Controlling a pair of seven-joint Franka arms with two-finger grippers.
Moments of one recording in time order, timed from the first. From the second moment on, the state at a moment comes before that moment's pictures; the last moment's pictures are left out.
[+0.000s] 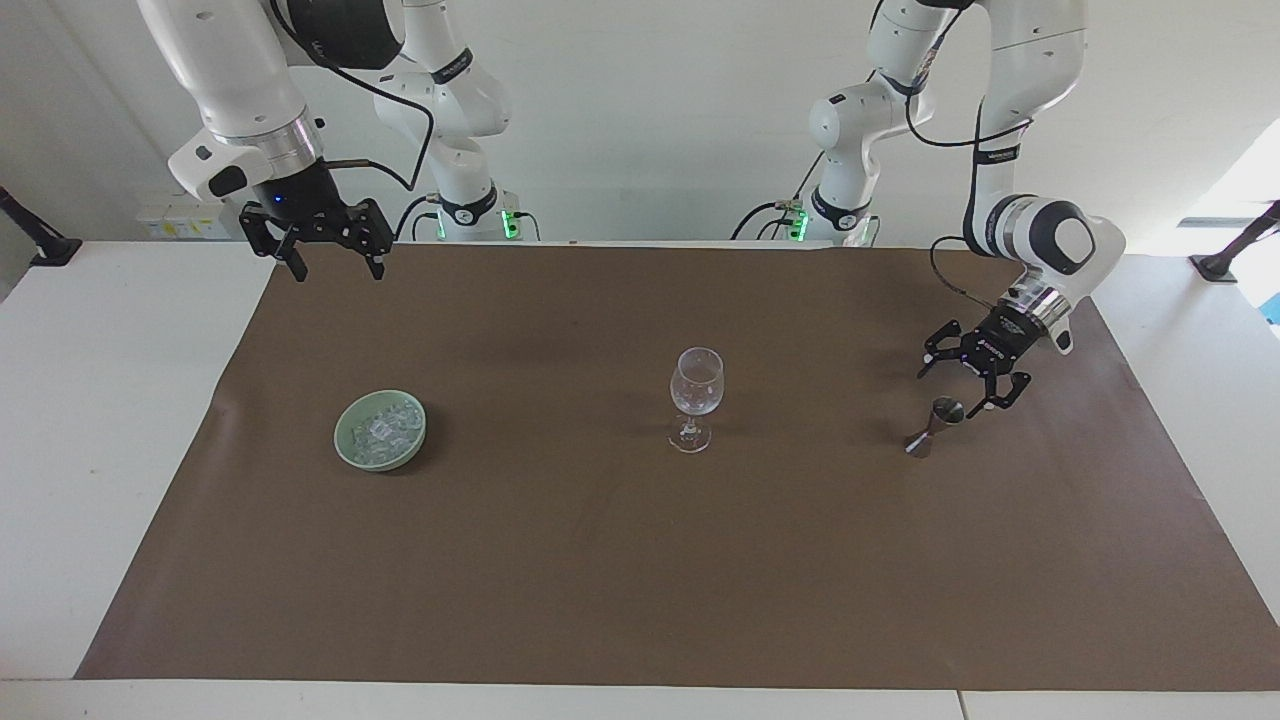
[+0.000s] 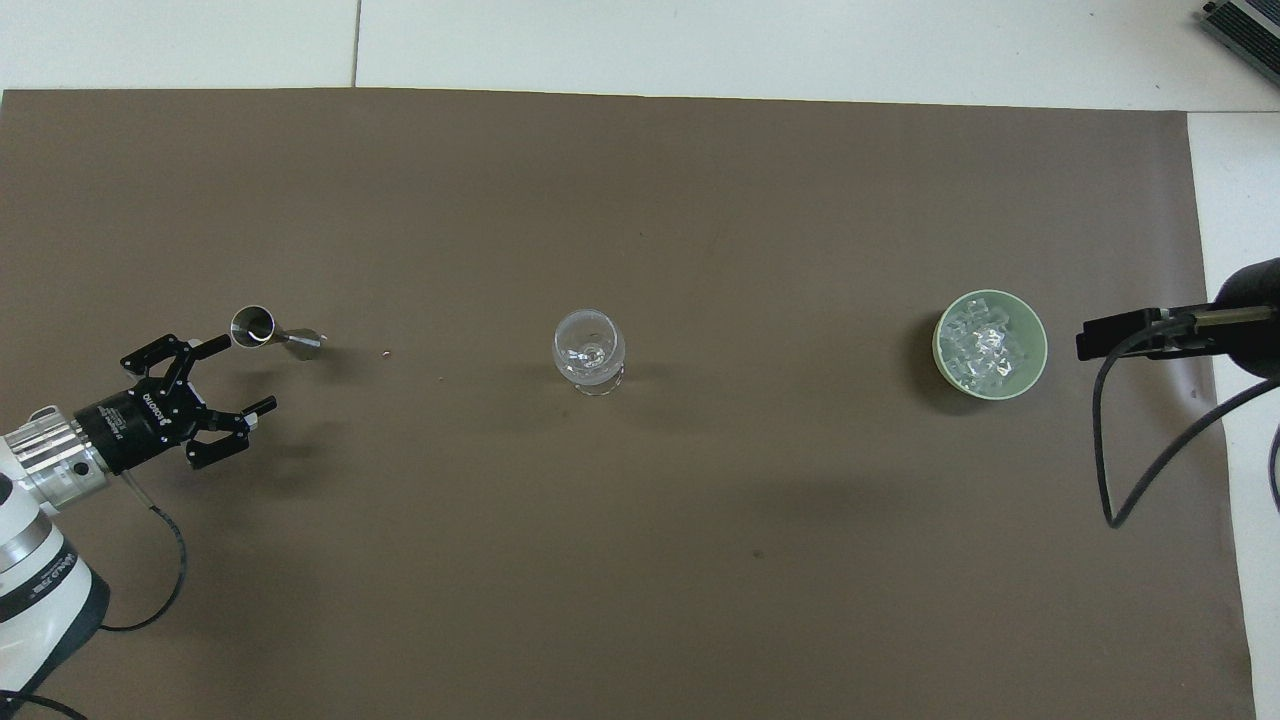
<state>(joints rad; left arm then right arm) 0.32 0.09 -0.03 -2.40 -1.50 2.17 -0.79 -0.08 -0.09 0.07 -1.71 0.01 1.67 -0.03</state>
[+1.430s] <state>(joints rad) 0.20 0.17 -0.04 -2.40 -1.88 2.28 -0.66 -0.08 -0.09 0.07 -1.71 0.01 1.67 -0.03</state>
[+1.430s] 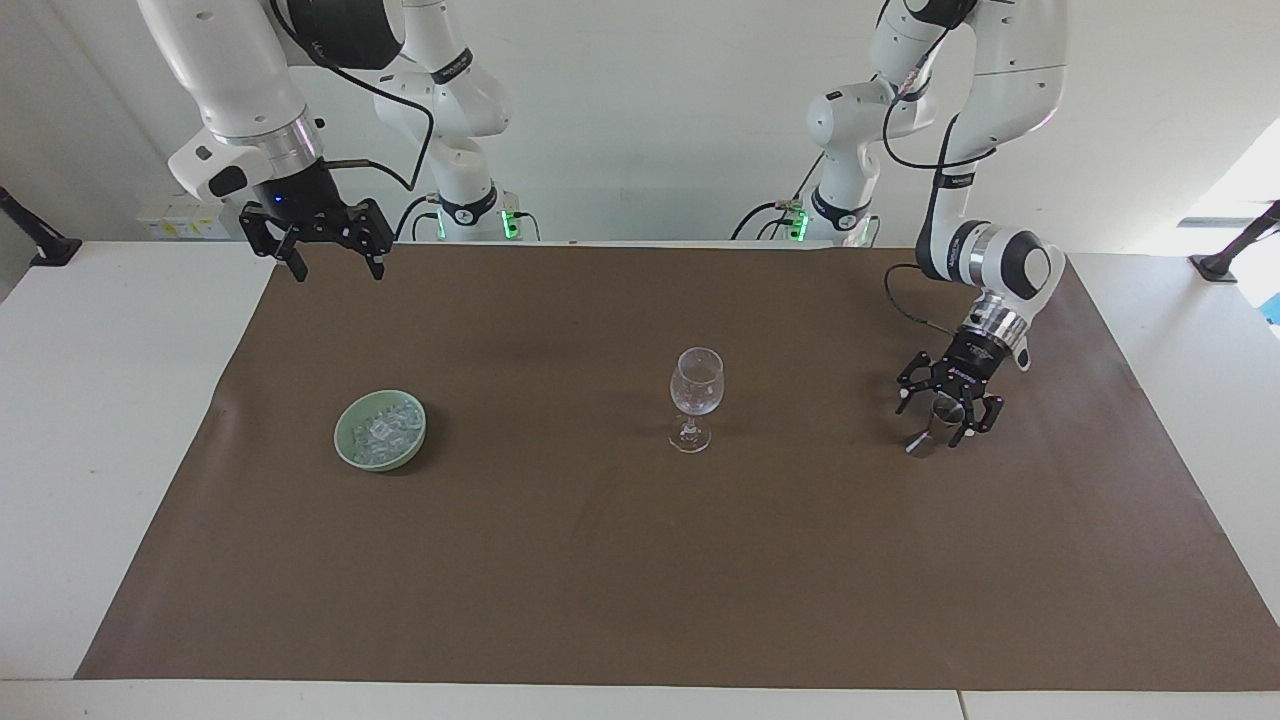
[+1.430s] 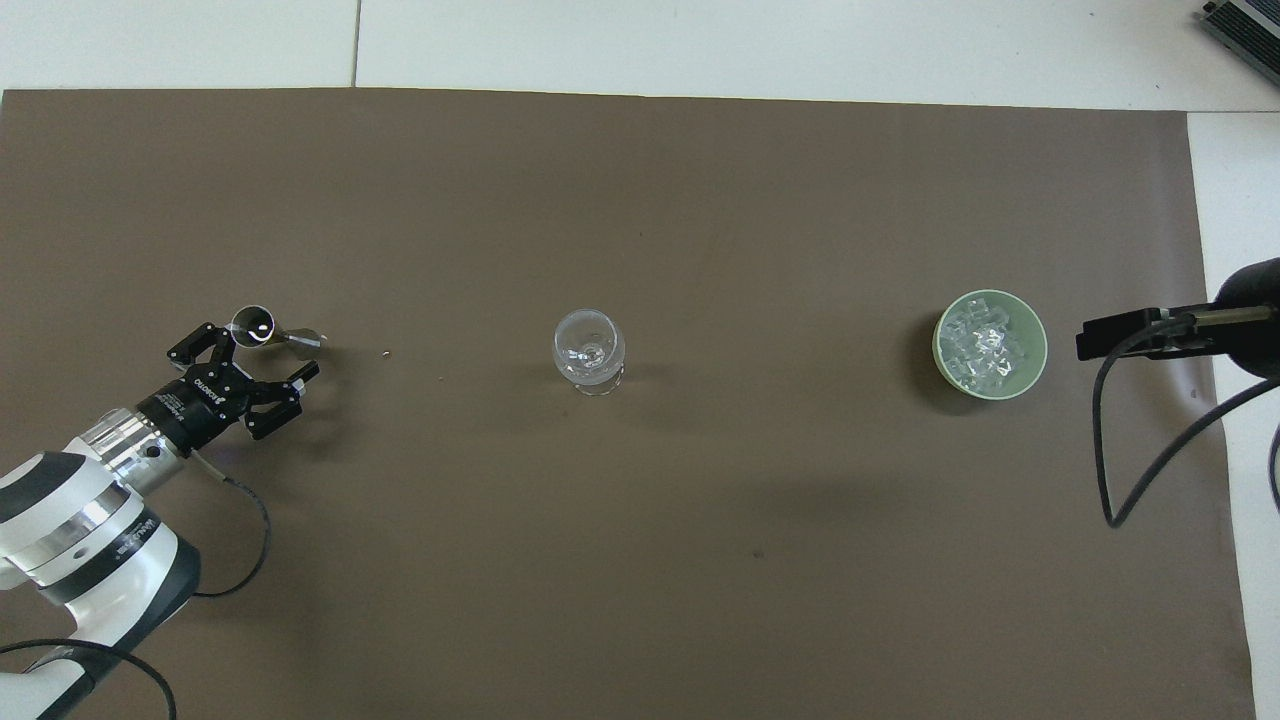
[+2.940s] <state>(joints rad) 0.20 0.17 -0.03 -2.40 -1.93 2.28 -0.62 -0.08 -0.09 0.07 -1.71 0.01 1.67 -0.03</state>
